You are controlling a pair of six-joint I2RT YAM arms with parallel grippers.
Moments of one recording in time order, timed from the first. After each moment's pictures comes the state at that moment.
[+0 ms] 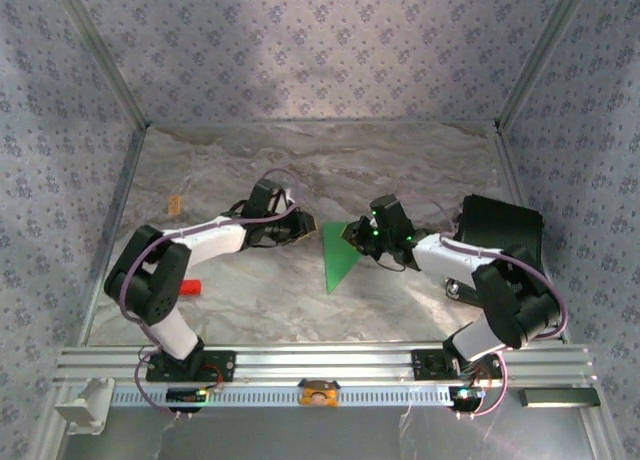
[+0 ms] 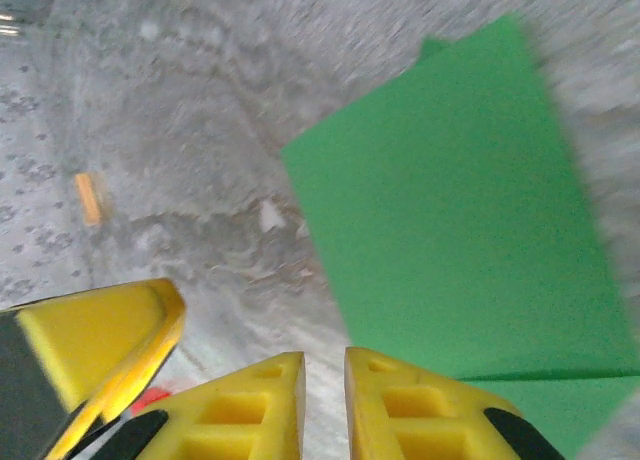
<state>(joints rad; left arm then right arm) -0.57 1.67 0.90 0.00 0.47 -0.90 0.54 1.49 0.70 0.03 -0.29 1.10</state>
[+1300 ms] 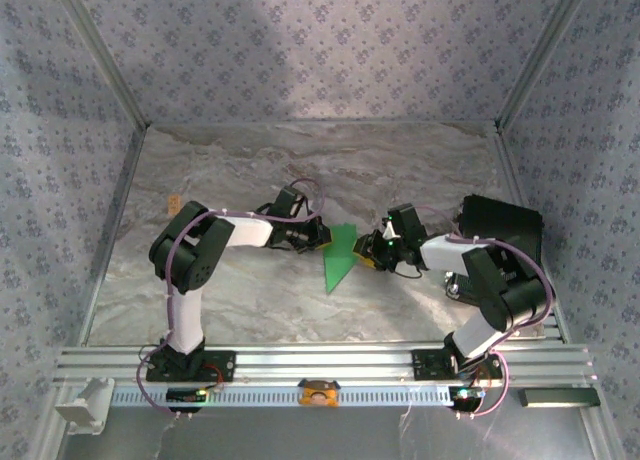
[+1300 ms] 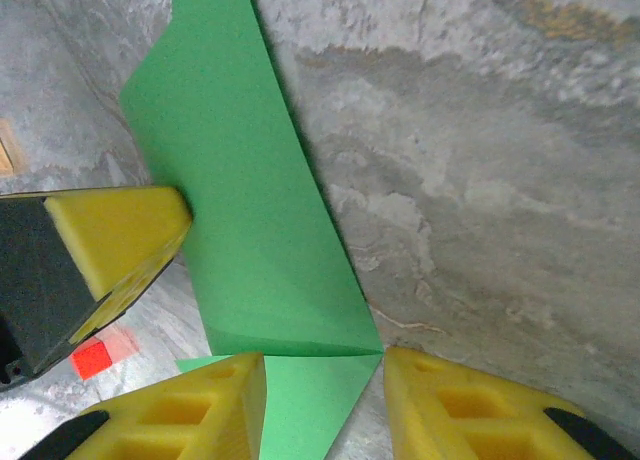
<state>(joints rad) -0.62 1.96 1.01 0.09 0.55 -0.90 0.41 1.58 0.61 0.04 -0.52 0.96</state>
